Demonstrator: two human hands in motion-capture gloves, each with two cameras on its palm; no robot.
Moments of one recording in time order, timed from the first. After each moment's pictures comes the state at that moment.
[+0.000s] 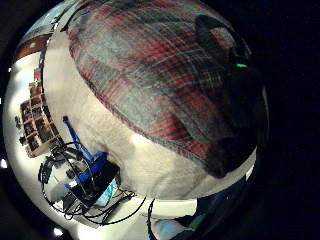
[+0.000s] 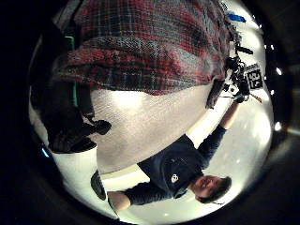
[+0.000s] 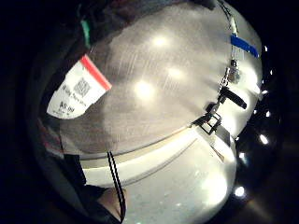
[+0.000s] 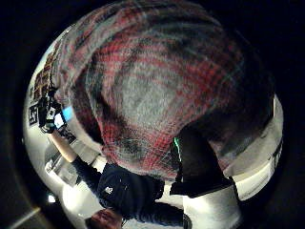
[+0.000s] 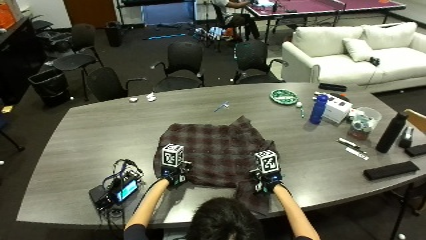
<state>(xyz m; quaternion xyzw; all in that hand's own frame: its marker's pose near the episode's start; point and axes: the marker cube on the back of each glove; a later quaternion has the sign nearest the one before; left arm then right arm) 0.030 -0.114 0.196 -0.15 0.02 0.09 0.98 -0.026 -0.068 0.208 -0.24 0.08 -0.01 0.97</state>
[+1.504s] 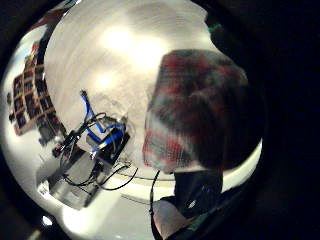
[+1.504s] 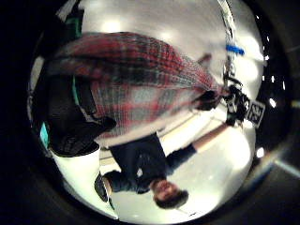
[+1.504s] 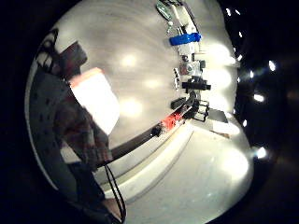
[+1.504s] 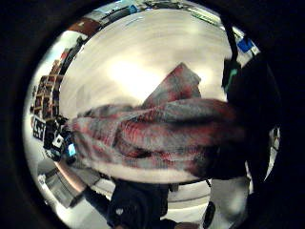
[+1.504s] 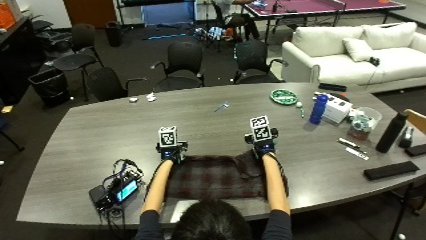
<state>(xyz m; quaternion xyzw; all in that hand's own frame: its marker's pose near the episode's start) 0.005 -0.154 0.118 -0.21 0.04 -0.14 0.97 -0.046 -0.160 0.066 -0.11 0.13 0.04 0.98</state>
